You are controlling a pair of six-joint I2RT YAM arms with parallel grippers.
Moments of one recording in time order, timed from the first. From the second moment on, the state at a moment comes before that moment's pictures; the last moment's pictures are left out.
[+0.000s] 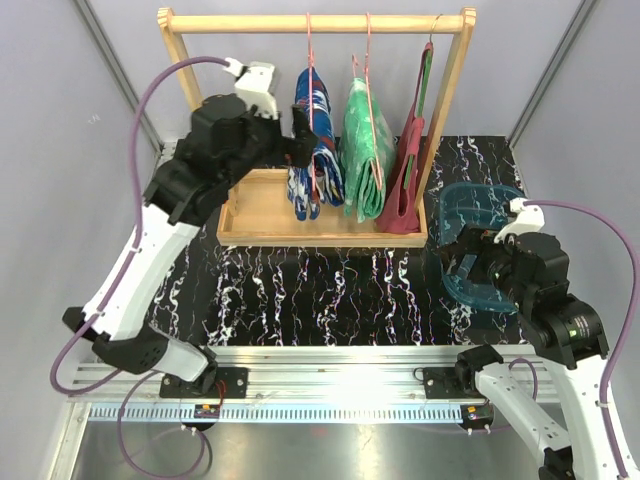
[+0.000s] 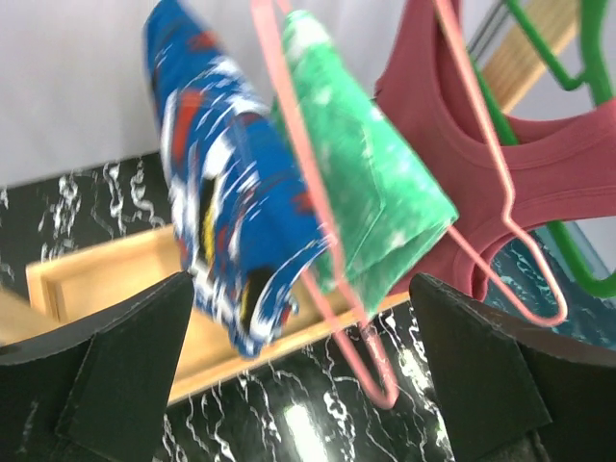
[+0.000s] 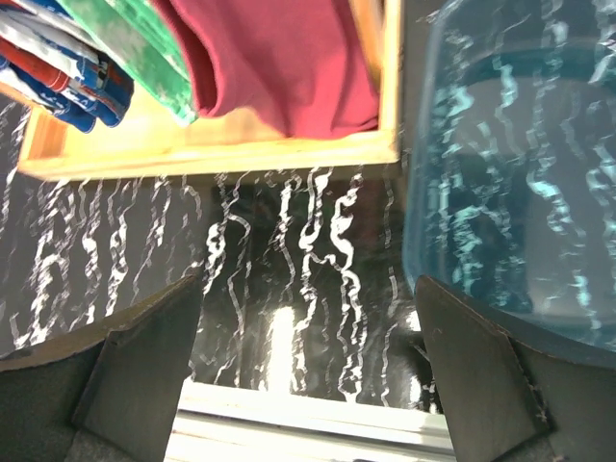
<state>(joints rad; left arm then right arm) -0.61 1.43 1.95 -0.74 -0.12 -0.23 0.29 0.63 1.13 -0.94 0.07 0.37</state>
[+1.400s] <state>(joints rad) -0.69 1.79 2.19 -0.75 -0.51 -0.14 0.30 0.62 1.06 -0.81 -0.12 0.41</state>
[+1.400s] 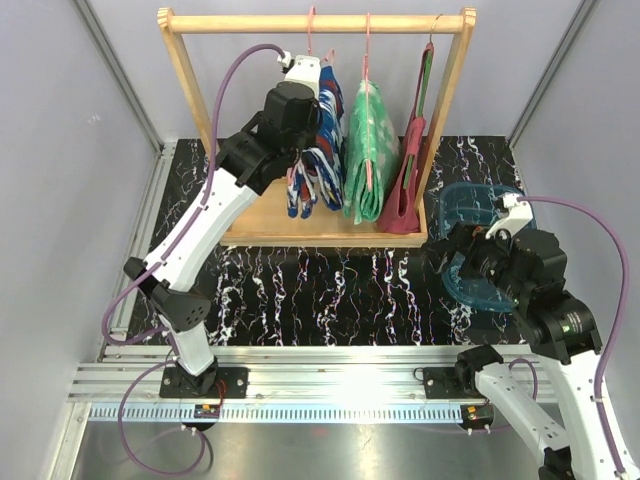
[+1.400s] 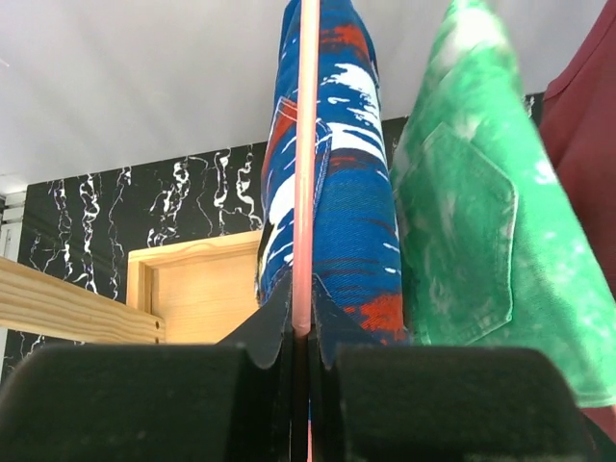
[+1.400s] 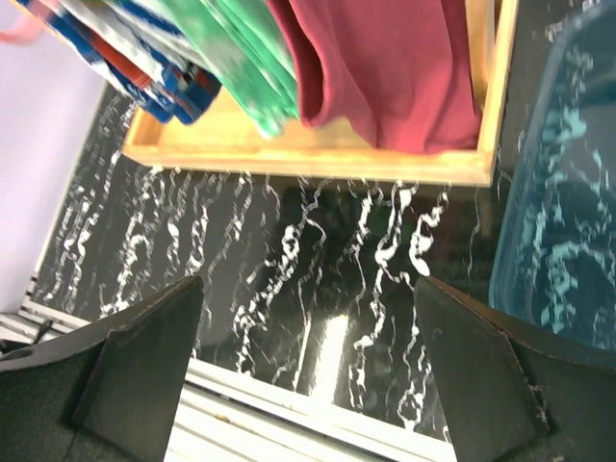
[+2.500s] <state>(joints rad) -0.76 1.19 1.96 -0.96 -0.46 -0.60 0.97 1.41 1.97 -0.78 0.17 0.15</state>
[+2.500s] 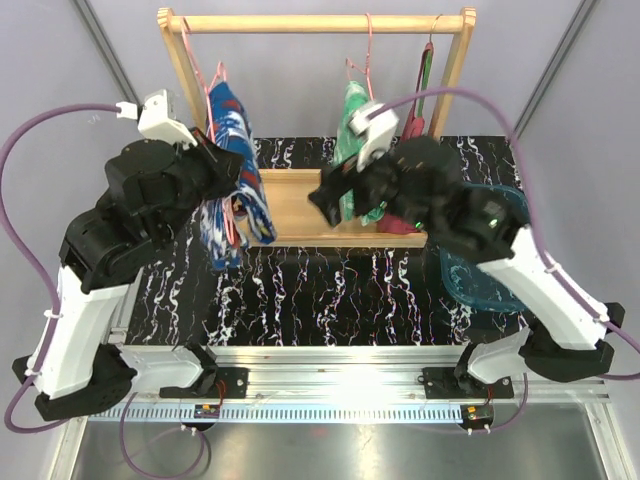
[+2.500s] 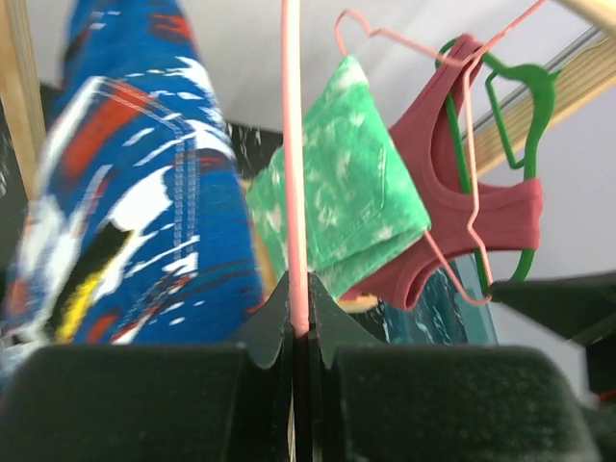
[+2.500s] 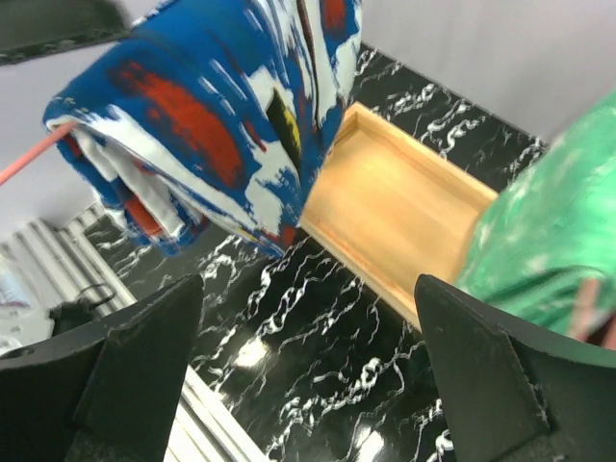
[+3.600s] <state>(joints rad) -0.80 1.09 1.78 -0.87 -0.28 -0.88 1.31 1.50 1.26 0.52 0.70 -0.38</state>
